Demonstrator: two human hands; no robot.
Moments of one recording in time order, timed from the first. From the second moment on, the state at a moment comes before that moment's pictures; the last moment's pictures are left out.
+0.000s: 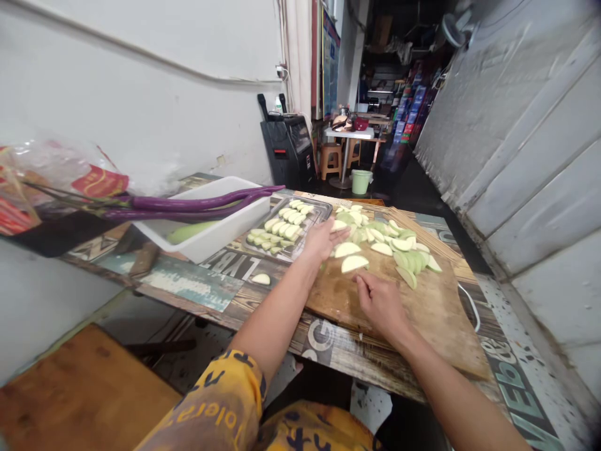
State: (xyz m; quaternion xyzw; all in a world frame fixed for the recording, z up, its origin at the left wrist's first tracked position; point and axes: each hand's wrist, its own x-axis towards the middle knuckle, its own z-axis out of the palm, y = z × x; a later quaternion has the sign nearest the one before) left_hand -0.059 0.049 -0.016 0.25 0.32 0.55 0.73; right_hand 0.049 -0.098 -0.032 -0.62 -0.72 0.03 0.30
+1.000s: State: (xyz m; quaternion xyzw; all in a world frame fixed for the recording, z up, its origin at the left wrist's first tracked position) left_hand -0.048 0.043 -0.021 0.20 0.34 0.56 0.73; right_hand 0.048 -0.096 -0.039 -0.63 -0.72 0.02 0.29
